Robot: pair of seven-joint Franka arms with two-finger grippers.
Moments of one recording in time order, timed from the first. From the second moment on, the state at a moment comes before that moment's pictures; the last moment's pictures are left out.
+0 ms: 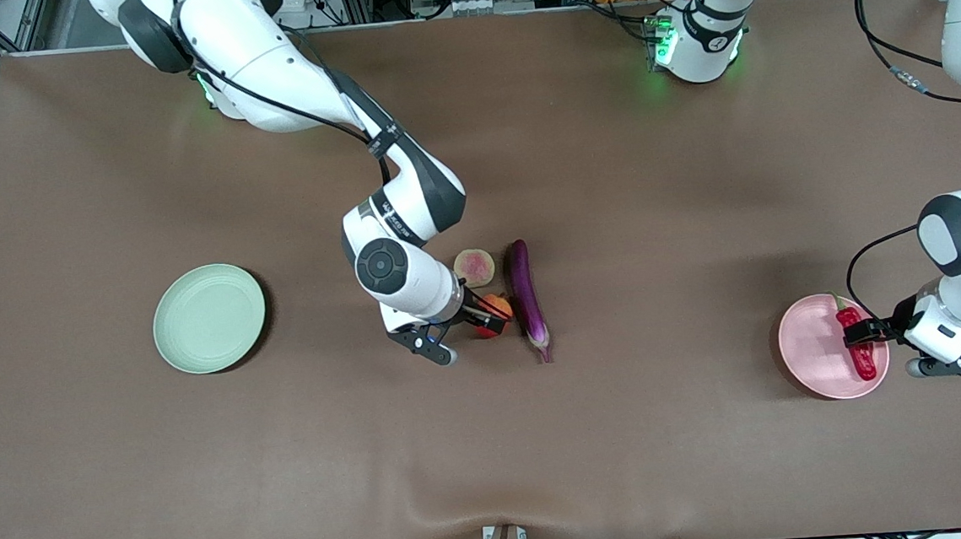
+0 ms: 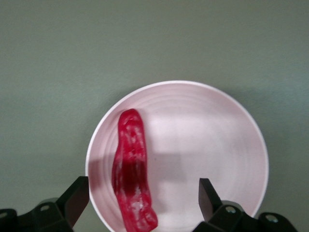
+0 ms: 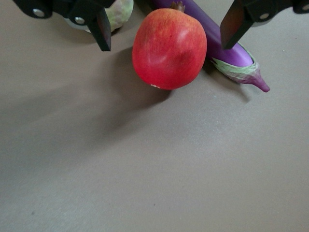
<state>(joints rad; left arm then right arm) 0.42 0.69 -0.27 -1.56 0.19 2.31 0.10 0.64 0.88 -0.01 -1.24 0.33 2.23 1.00</state>
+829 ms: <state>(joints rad) 0.30 0.63 -0.36 -1.55 0.19 2.18 -0.26 0.68 0.95 -0.01 -1.22 0.33 2.32 1.05</state>
